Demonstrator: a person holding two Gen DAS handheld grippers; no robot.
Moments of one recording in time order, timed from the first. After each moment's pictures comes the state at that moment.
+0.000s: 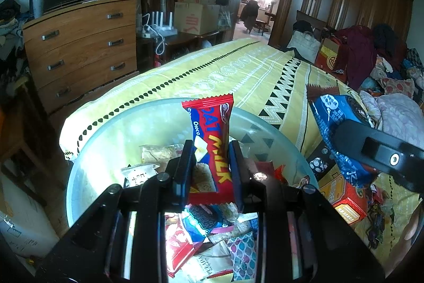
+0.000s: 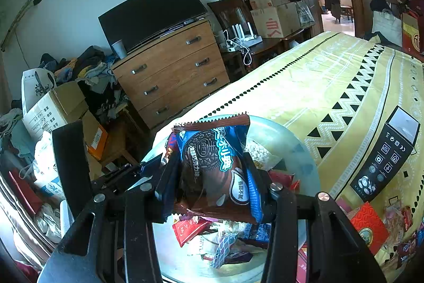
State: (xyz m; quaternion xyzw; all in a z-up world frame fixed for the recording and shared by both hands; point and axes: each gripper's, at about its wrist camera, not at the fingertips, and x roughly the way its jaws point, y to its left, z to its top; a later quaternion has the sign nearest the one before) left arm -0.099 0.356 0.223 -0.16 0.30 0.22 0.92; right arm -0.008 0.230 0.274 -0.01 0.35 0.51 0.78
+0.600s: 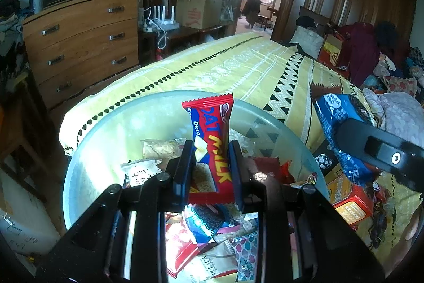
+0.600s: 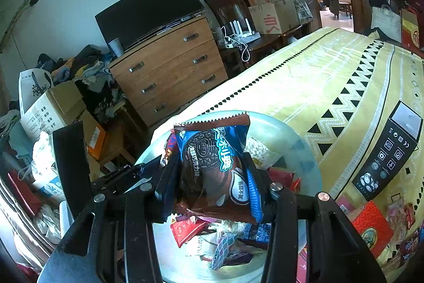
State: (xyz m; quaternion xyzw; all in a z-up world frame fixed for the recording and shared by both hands) left arm -0.098 0.362 0.210 -0.16 0.31 0.22 0.91; right arm -0.003 0.237 0.263 -0.01 0.36 0.51 0.78
